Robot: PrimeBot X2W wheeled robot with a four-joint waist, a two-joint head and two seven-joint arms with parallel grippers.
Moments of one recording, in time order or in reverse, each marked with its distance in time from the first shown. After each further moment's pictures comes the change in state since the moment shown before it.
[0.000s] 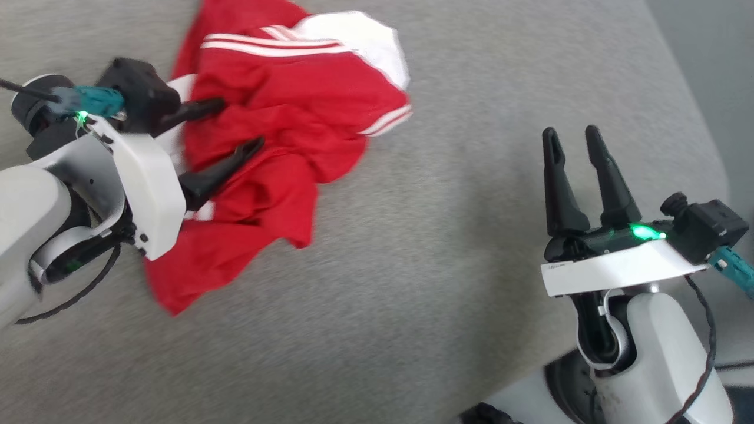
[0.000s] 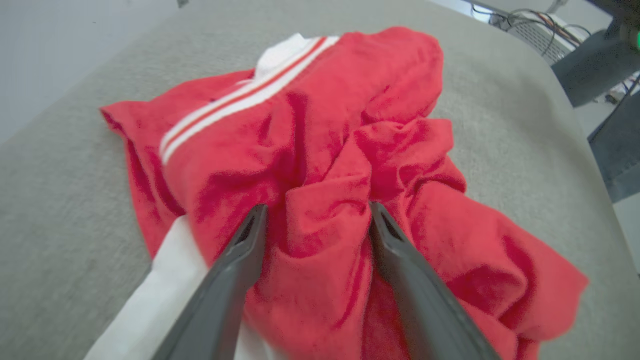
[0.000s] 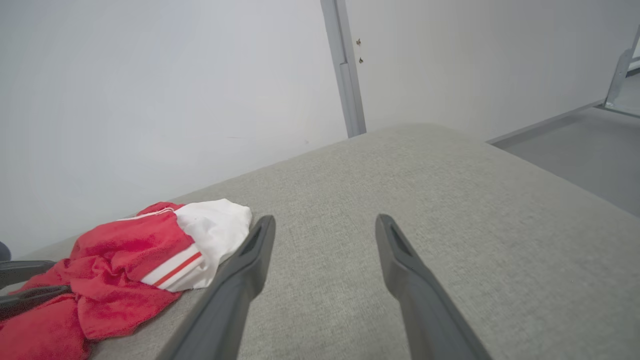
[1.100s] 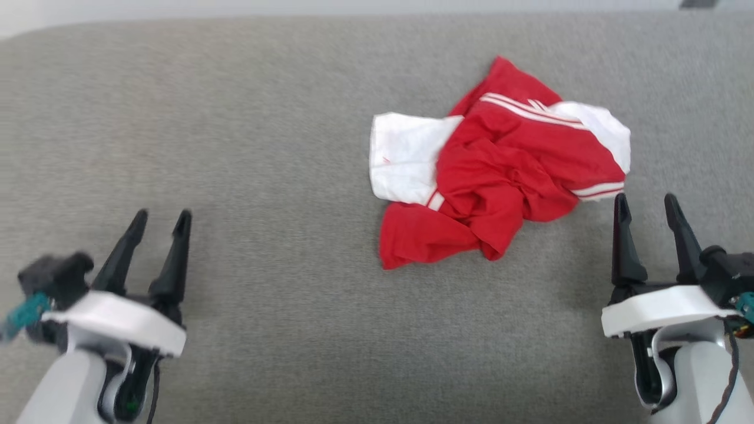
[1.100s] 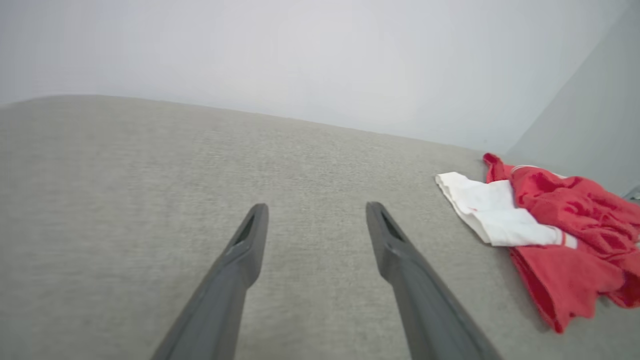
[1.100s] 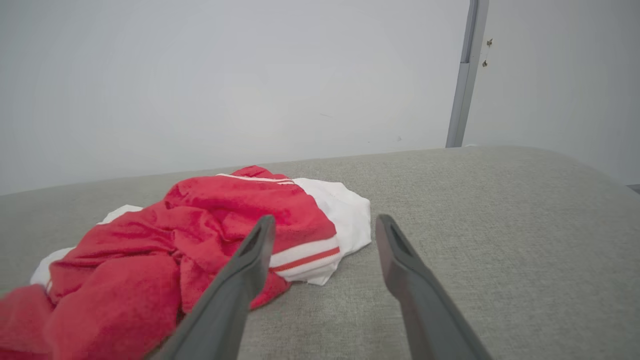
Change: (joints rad) left arm 0.894 -0.498 0.990 0.248 0.301 0.000 -0.386; right arm 0.105 0.000 -0.275 0.115 -0.364 0.000 0.000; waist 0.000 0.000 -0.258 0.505
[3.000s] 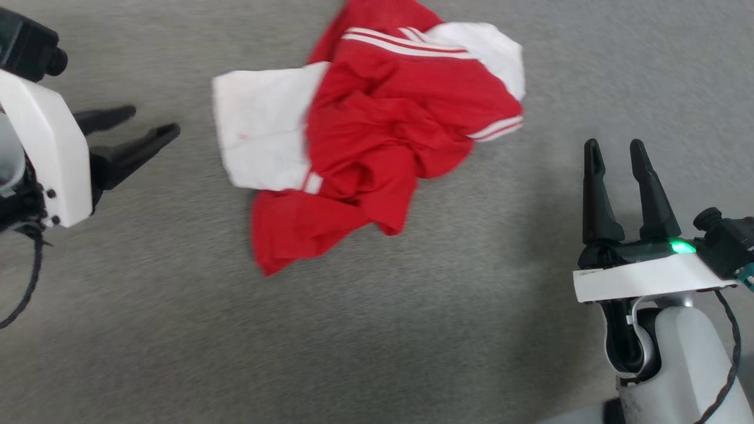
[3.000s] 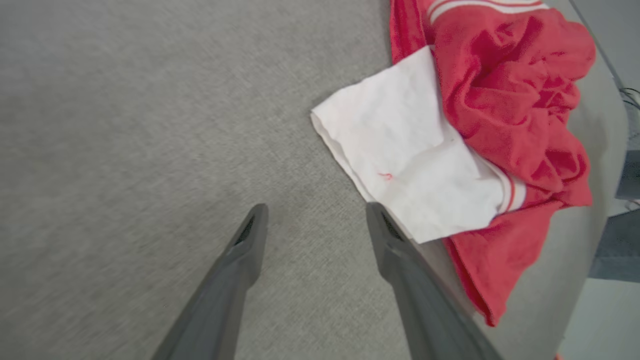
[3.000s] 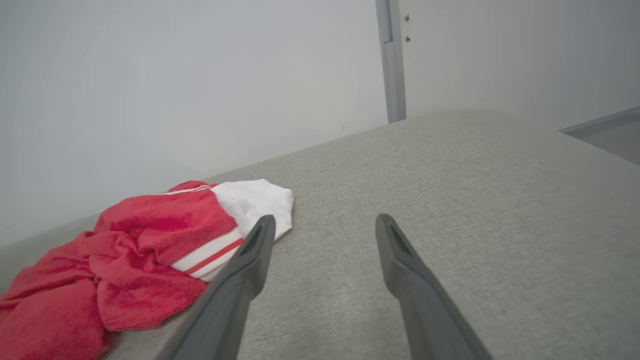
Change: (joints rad) left arm -0.679 0.525 -0.548 -0.196 -0.540 0.000 0.786; right arm -0.062 -0.001 0.157 -0.117 0.256 0.000 0.000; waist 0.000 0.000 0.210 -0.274
